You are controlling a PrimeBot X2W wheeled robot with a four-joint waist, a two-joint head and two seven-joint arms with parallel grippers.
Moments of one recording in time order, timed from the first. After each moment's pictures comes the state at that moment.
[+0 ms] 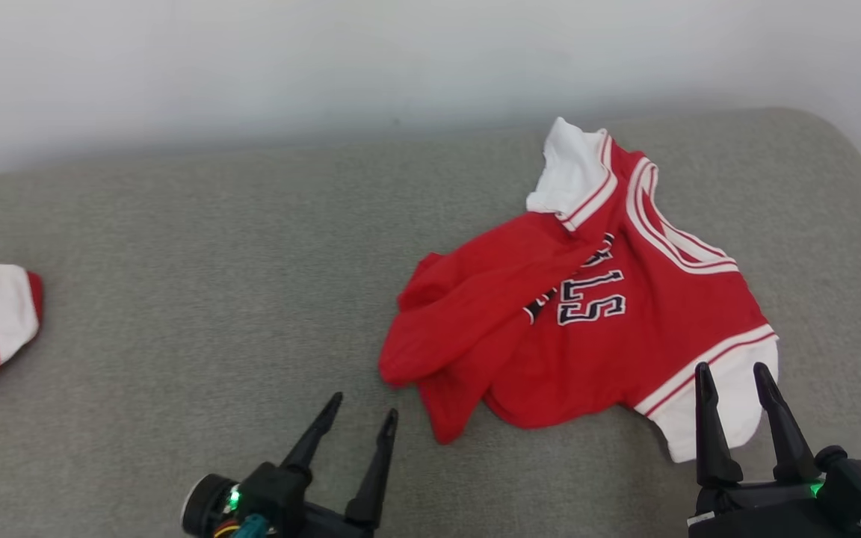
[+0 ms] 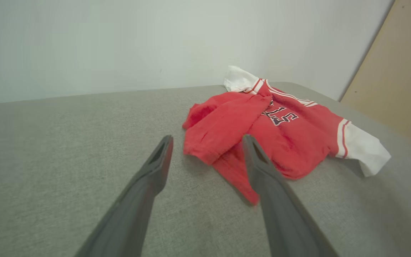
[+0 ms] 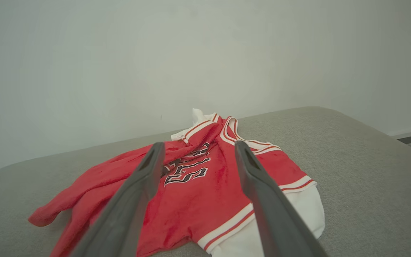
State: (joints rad) left arm -0.15 0.10 -0.37 0.28 -0.24 -0.13 -0.26; right arm 0.00 -0.07 0.00 0.08 0.25 0.13 -0.26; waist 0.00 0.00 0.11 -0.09
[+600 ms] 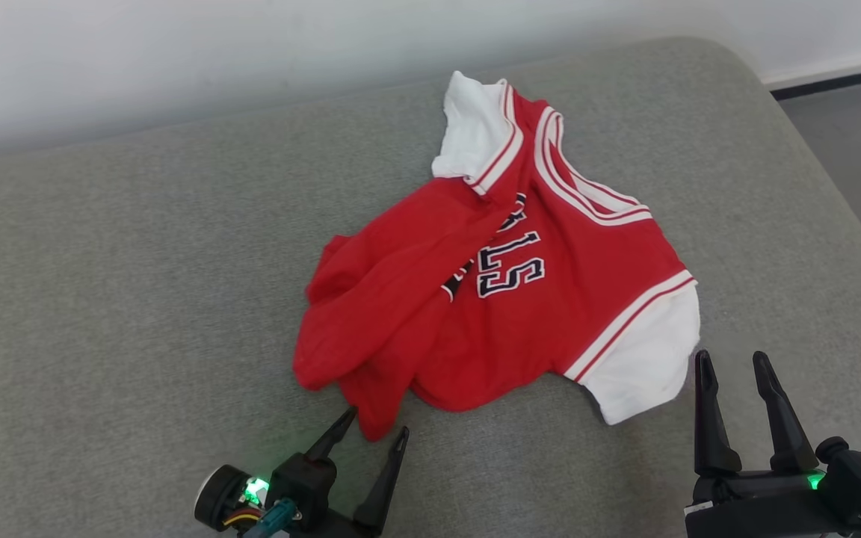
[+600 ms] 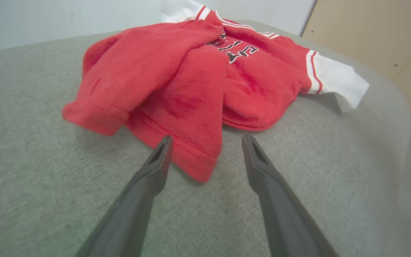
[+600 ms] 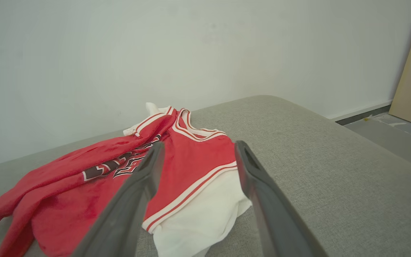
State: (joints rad) left arm -0.26 0.14 -0.49 0.47 -0.24 -0.13 -0.26; right arm -0.02 -0.06 -0.01 0.08 0.27 0.13 -0.26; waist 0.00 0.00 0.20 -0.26
